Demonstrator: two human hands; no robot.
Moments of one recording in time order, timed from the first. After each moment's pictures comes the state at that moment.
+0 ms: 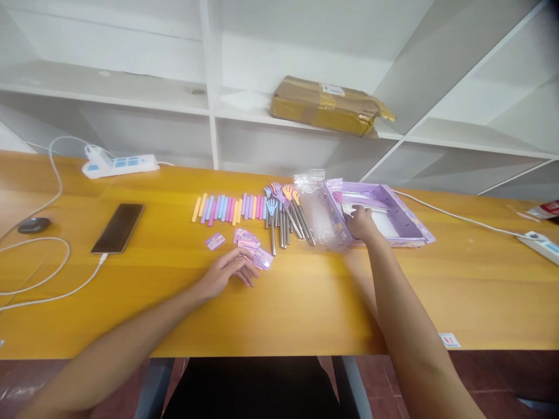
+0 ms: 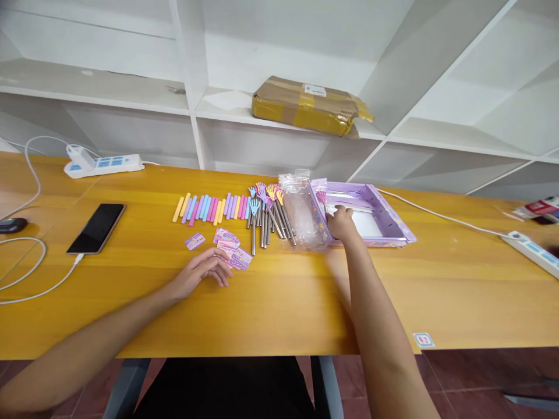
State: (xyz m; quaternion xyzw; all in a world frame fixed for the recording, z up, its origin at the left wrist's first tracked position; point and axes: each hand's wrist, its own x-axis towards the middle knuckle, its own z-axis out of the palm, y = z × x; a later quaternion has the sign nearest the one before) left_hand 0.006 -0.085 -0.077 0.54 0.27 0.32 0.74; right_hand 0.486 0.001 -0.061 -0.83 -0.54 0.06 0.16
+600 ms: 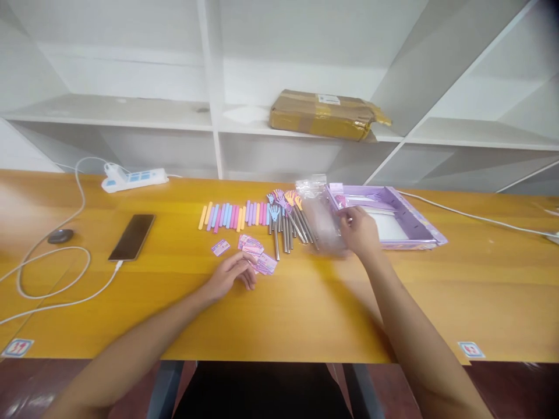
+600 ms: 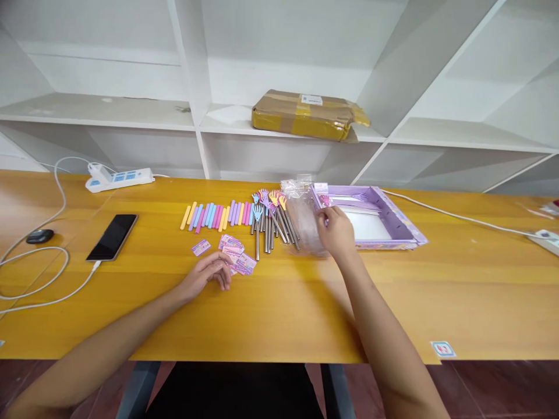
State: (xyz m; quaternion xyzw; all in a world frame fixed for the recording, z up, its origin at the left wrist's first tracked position) left_hand 0.003 -0.080 -0.080 0.56 0.28 0.33 0.71; right_hand 0.432 -0.029 -0.049 -0.68 -0.65 -0.07 0.34
